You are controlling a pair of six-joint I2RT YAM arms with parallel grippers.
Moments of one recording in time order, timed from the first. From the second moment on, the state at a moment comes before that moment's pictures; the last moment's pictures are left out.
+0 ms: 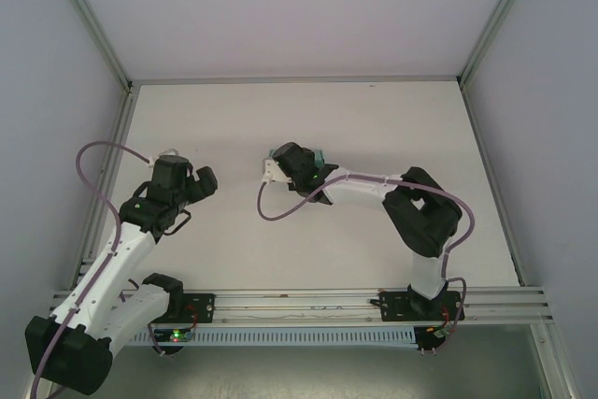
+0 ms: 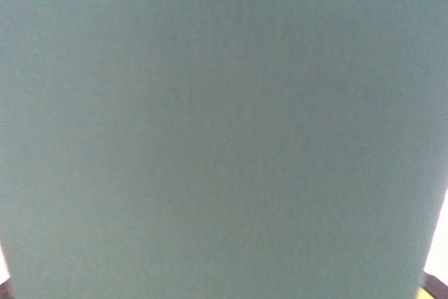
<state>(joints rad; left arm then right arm) -0.23 0.88 0.72 -0.66 -0.15 -0.60 0.81 1.89 1.16 -0.09 0.50 -0.92</state>
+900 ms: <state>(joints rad) -0.20 0.95 0.65 -0.46 -0.29 -0.46 0.68 1.32 0.83 -0.20 0.20 -0.53</state>
